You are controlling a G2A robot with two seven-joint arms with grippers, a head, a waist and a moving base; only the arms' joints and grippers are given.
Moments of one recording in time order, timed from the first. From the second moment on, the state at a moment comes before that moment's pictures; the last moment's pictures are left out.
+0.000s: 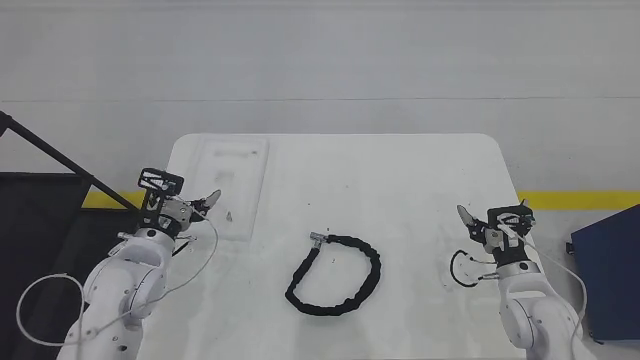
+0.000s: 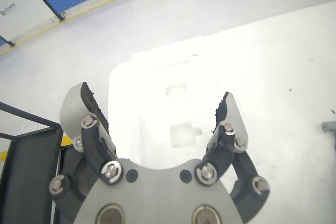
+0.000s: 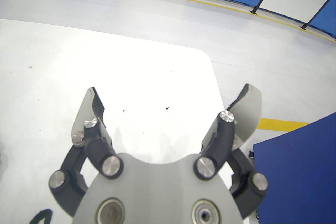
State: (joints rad) left arm 1.64 -1.13 -1.69 -1.92 1.29 -0.20 -0.42; right arm -1.73 -1.15 1.60 -1.80 -1.33 0.00 0.00
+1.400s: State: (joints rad) left arm 1.18 -1.08 -1.51 -1.79 0.95 -0.08 -1.54; right arm -1.73 -1.15 1.60 -1.80 -1.33 0.00 0.00
